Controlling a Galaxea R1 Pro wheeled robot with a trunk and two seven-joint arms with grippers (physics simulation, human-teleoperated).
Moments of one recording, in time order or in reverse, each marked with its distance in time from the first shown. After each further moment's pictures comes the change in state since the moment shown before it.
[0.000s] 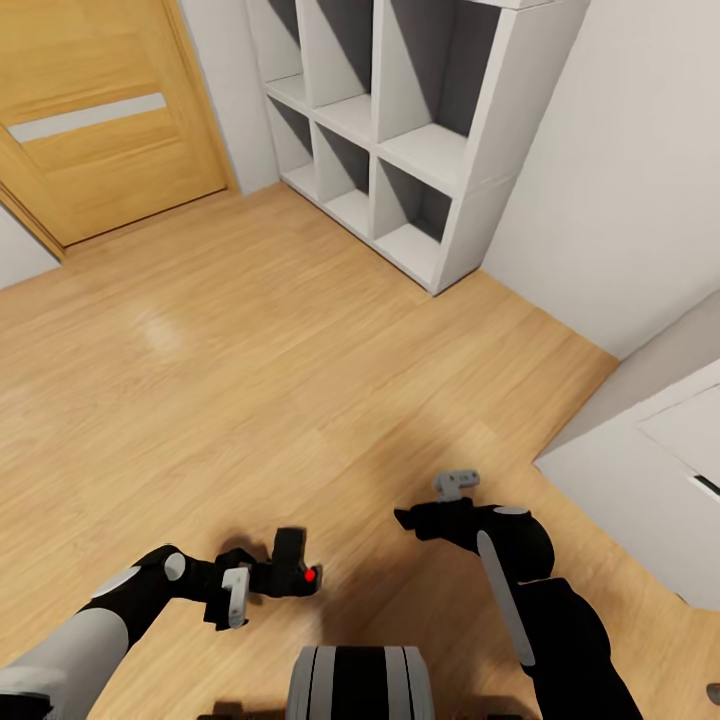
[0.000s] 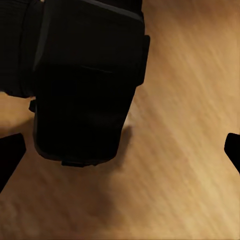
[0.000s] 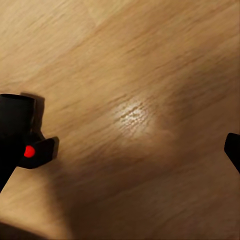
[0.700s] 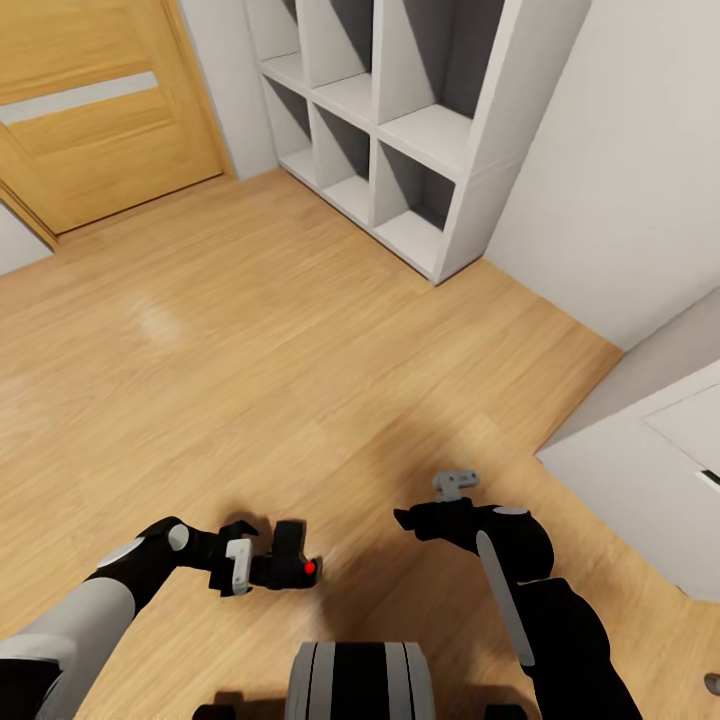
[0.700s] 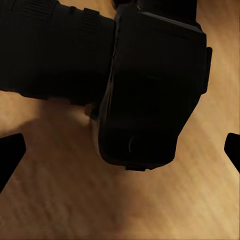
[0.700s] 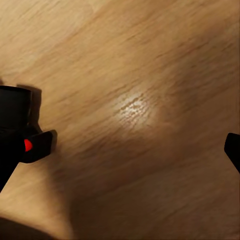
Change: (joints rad) left arm -0.081 0.001 -0.002 0.000 0.002 -0.002 -0.020; right arm 0.000 0.000 0.003 0.000 0.000 0.000 0.000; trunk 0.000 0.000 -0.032
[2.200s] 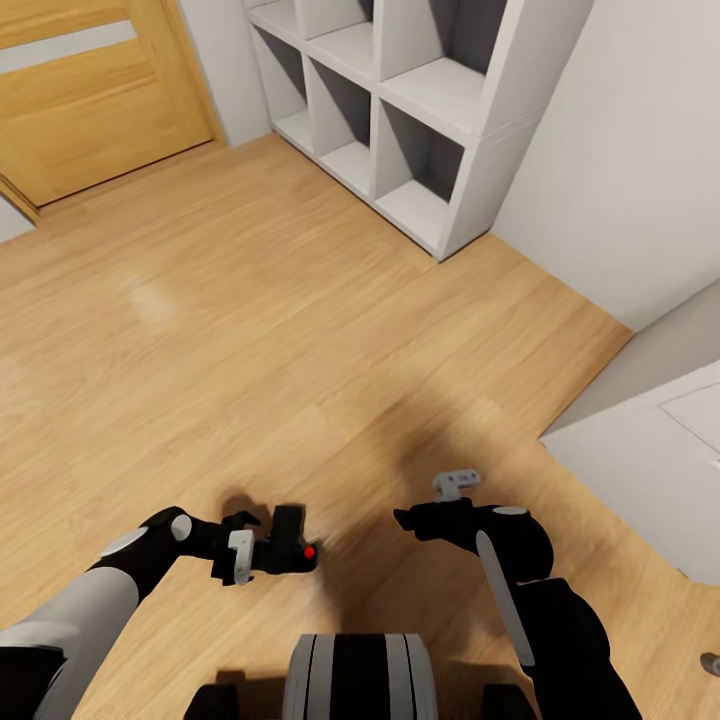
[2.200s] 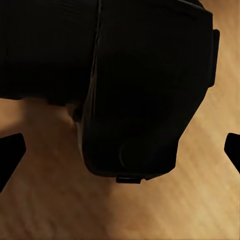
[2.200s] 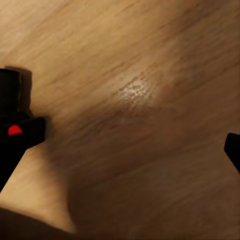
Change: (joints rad) left arm -0.030 -0.003 -0.009 -0.001 -0.017 -0.009 0.001; right arm 0.000 0.000 0.001 0.000 0.000 0.000 0.000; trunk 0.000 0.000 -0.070
